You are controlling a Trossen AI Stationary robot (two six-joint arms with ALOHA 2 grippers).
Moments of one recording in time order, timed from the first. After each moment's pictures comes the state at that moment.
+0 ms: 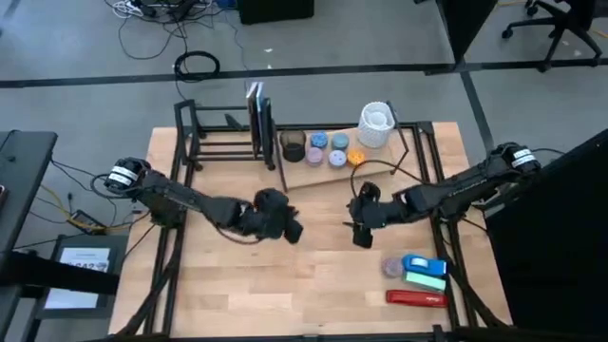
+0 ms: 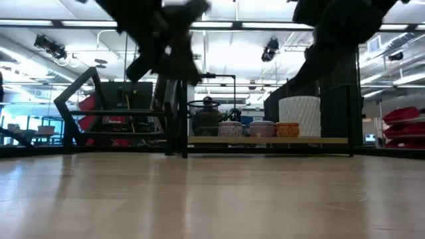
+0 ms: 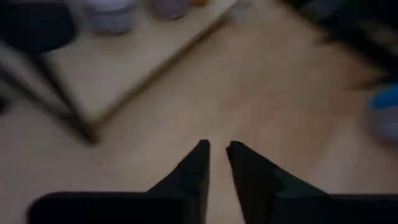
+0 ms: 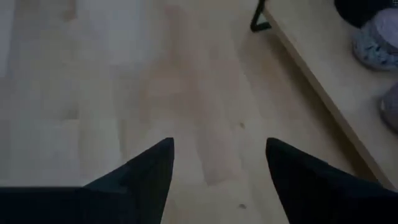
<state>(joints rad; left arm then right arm) -0.23 1.55 1.01 -0.30 -0.61 -0.90 0.34 1.28 0.81 -0.38 0.43 0.38</state>
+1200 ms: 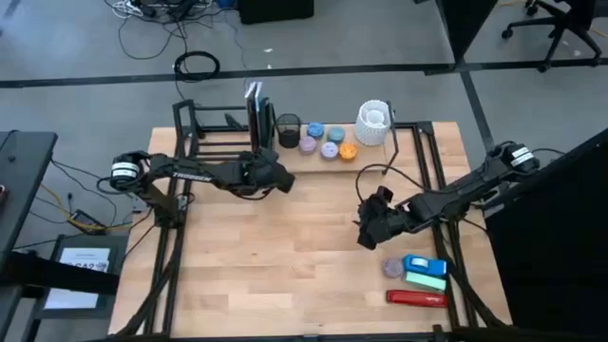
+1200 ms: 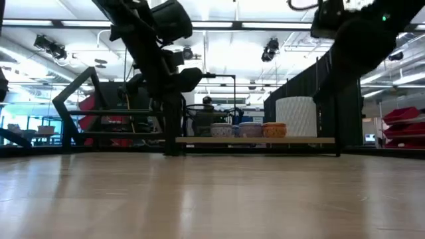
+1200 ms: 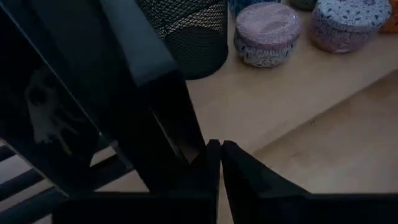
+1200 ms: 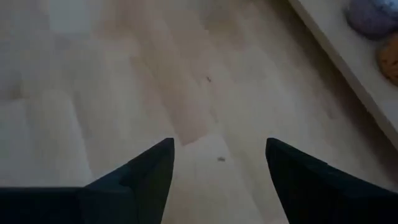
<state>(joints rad) 0.14 1.56 0.97 -0.35 -0.70 -0.68 0.39 1.29 0.72 -0.48 0.59 0.65</state>
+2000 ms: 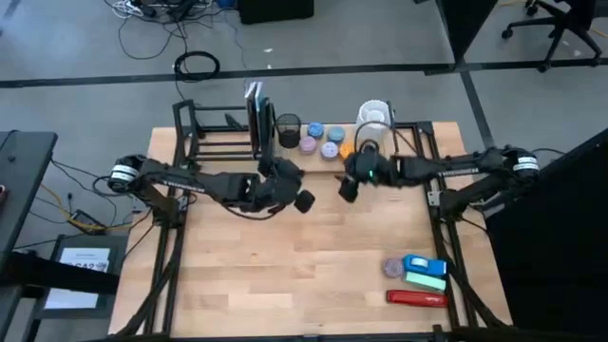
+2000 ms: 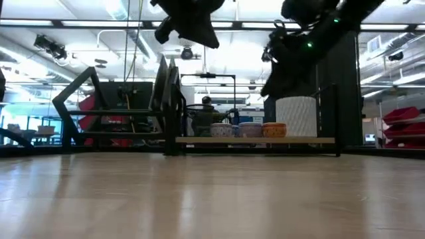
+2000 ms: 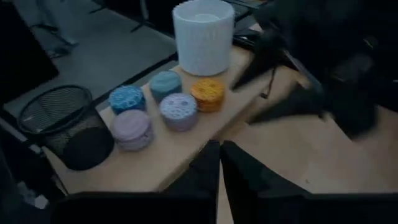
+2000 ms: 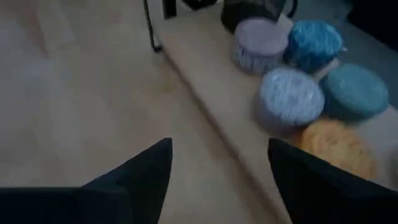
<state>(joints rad) -0.12 1.56 1.27 -0.33 -0.76 -0.50 -0.22 1.30 0.82 -0.19 0.31 0.15</state>
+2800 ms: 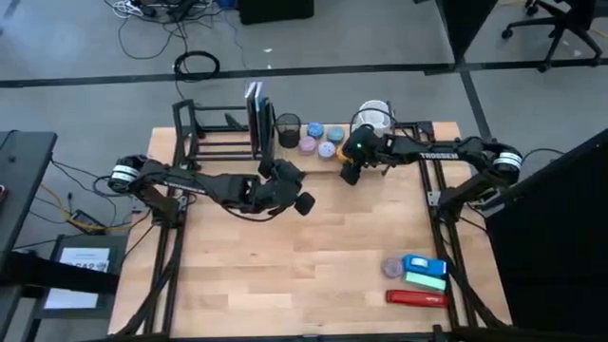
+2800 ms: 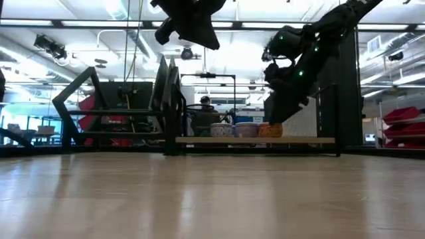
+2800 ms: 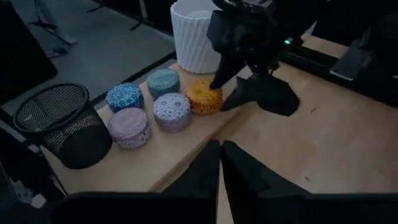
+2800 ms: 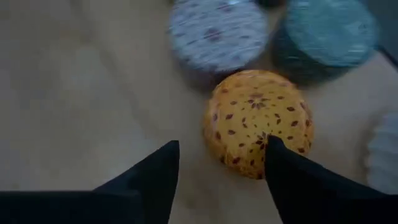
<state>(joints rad) -0.12 1.57 1.27 -0.34 -0.76 -0.50 -0.43 1.44 0.85 -0.32 0.08 0.05</state>
